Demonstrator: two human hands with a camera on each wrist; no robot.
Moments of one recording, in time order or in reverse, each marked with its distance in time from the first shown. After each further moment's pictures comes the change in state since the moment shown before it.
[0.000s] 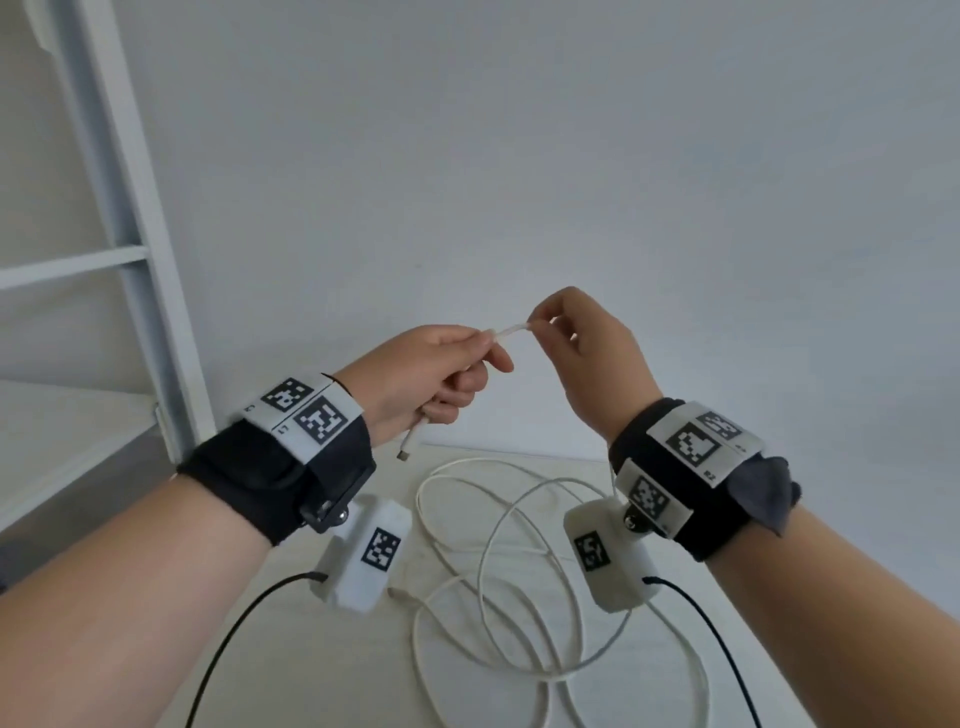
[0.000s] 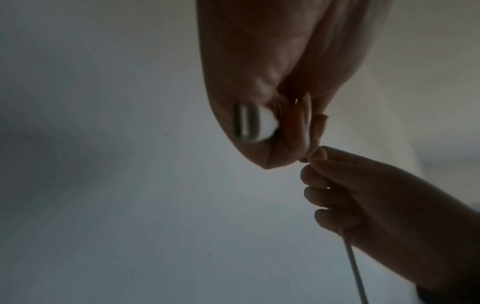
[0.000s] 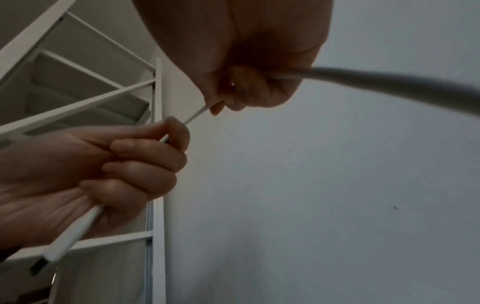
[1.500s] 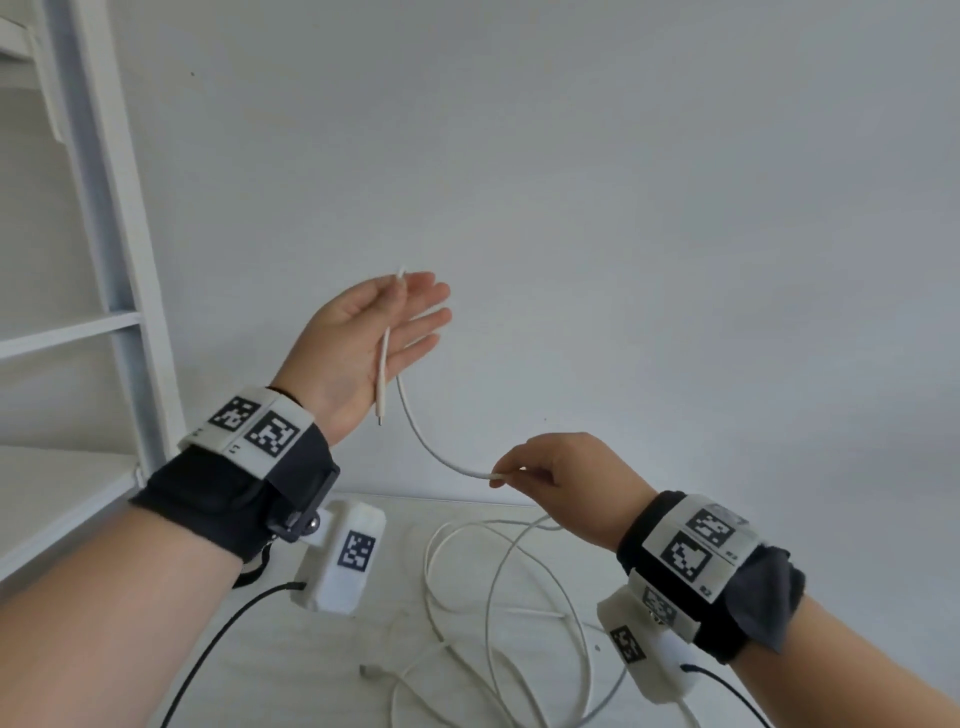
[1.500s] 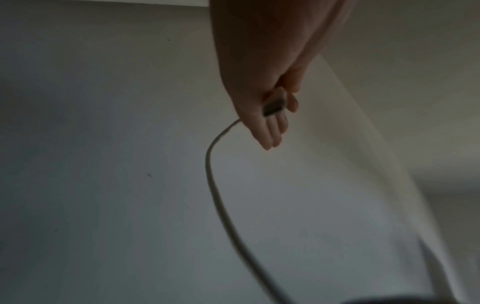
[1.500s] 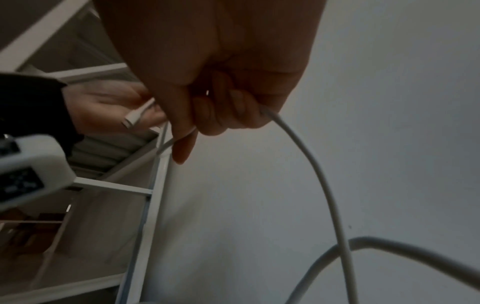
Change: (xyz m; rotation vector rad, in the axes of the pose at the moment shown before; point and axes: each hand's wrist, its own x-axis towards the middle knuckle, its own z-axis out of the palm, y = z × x) left_hand 0.001 0.042 -0.022 -0.345 0.254 0.383; right_hand -0.034 0.008 -0.018 -0.223 -0.444 -0.076
